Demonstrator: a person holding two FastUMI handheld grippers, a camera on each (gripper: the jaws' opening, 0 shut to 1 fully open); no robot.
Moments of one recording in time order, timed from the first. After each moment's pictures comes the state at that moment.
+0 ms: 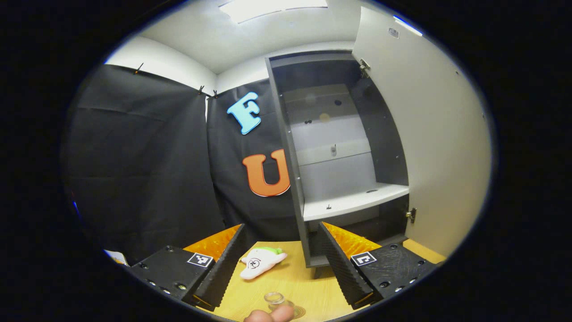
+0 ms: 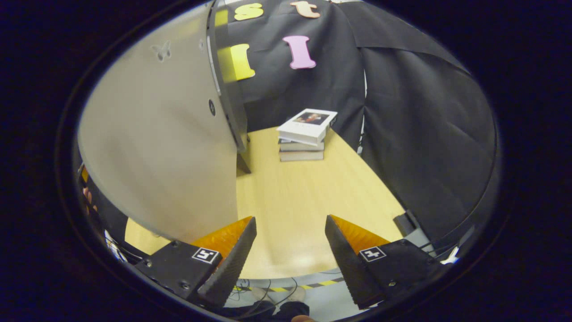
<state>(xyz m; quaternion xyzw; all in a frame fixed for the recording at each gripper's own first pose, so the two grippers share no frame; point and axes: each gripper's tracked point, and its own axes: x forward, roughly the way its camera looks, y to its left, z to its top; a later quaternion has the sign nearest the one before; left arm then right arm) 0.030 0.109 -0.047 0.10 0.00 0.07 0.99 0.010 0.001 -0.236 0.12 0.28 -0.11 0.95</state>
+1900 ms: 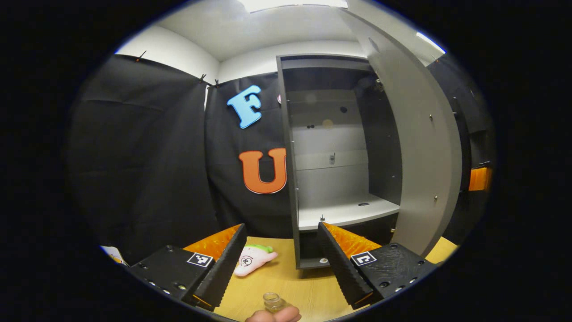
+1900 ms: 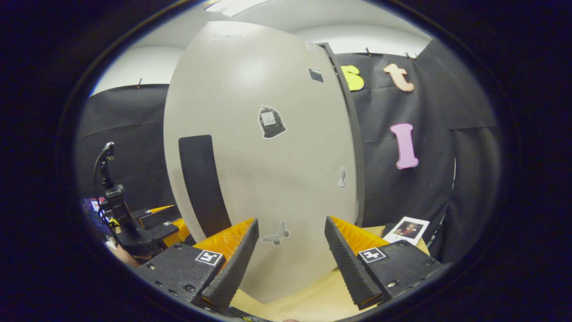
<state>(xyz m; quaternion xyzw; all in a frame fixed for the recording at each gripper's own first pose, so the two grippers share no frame) 0.025 0.141 -0.016 0.04 0.03 0.07 1.00 0.077 0.224 0.022 0.05 0.04 0.17 0.98</state>
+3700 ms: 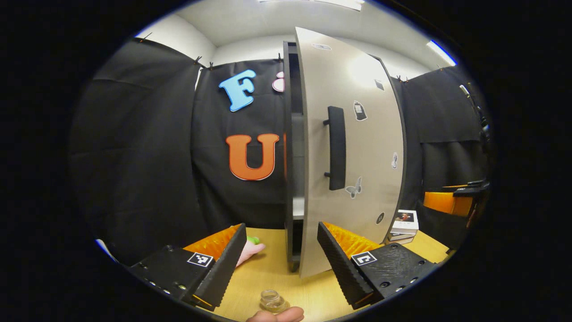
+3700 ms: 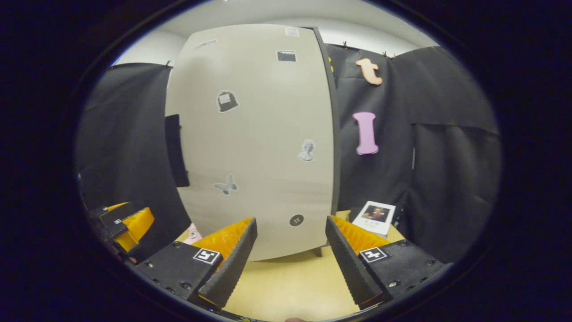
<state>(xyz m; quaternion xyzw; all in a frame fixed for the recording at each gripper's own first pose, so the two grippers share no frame) 0.048 0.135 -0.040 0.00 0.07 -0.02 1.00 0.109 0.204 -0.025 0.03 0.08 -0.08 0.99</state>
